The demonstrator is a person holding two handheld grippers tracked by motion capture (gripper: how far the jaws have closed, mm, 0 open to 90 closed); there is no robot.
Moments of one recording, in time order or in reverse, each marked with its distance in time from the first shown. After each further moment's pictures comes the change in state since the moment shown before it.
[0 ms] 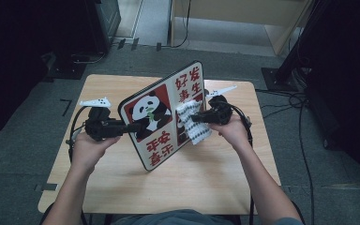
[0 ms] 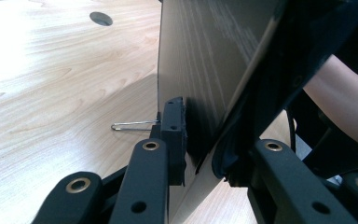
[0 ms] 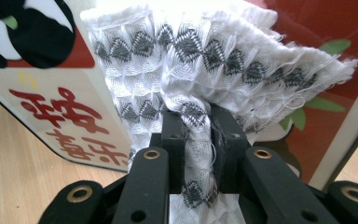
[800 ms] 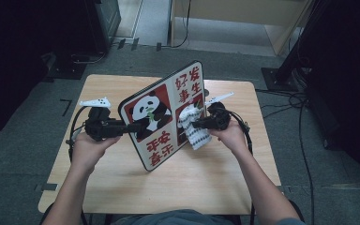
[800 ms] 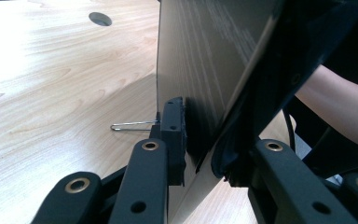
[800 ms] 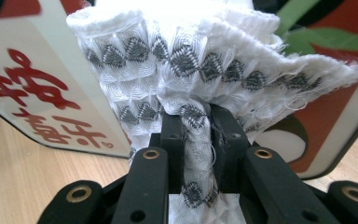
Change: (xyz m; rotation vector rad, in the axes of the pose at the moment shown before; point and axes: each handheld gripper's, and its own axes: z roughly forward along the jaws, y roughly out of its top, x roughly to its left) left arm -0.001 0.000 -0.001 0.003 -0.001 0.005; right arm -0.010 -0.022 0.019 0.053 -0.020 0.019
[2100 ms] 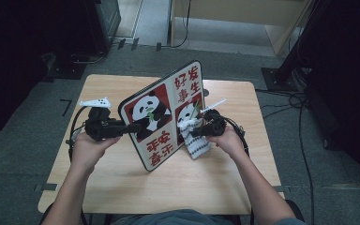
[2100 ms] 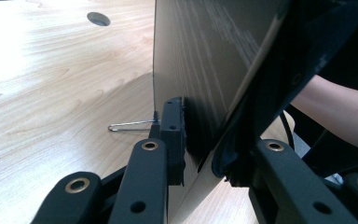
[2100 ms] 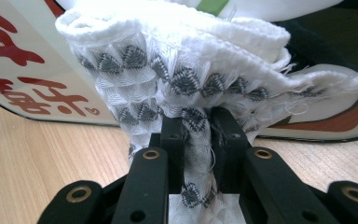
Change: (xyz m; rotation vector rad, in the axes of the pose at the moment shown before) left arm 0.000 0.000 0.000 -0.001 -0.005 0.002; right arm -0.007 -0.019 0.028 0.133 0.030 0.043
